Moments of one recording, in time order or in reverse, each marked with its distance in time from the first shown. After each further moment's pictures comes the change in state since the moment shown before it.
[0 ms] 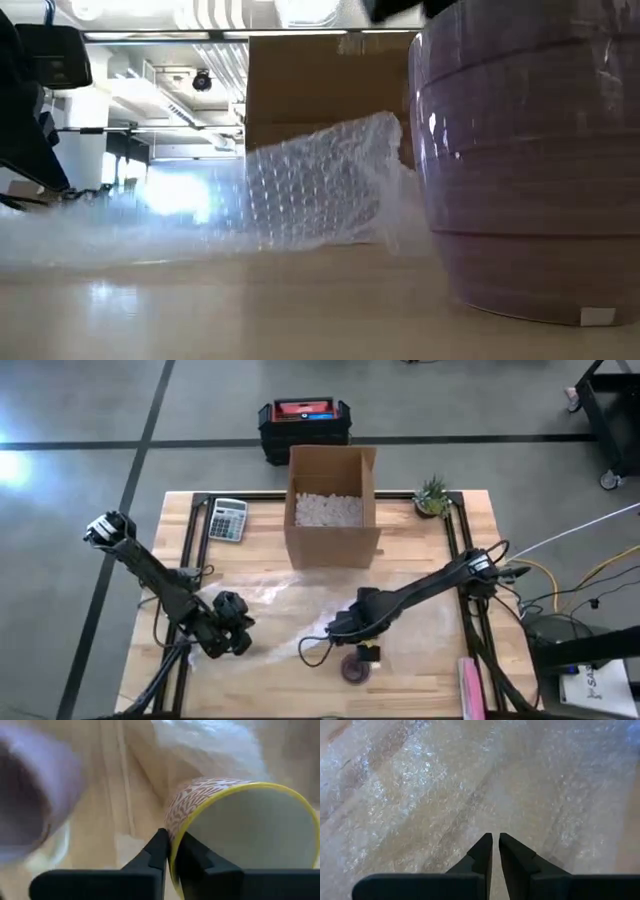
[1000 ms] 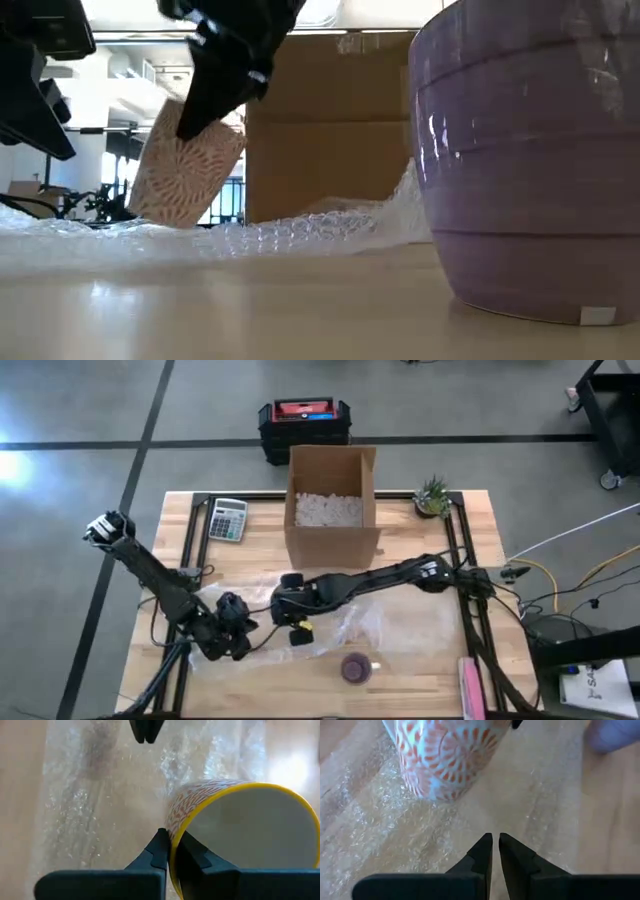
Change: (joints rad) left arm 0.000 -0.007 0.073 -0.004 -0.004 0.113; right arm -0.184 0.439 0.480 0.506 0.040 -0.466
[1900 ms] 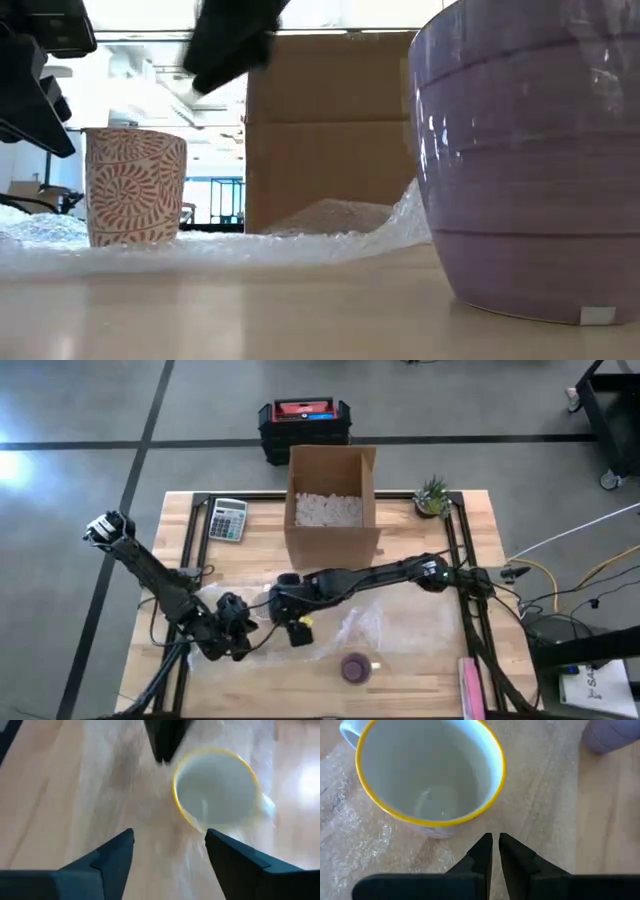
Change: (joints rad) left arm 0.001 0.000 0.006 0.002 0.016 0.000; right arm -0.009 -0.111 0.072 -0.232 -0.058 0.013
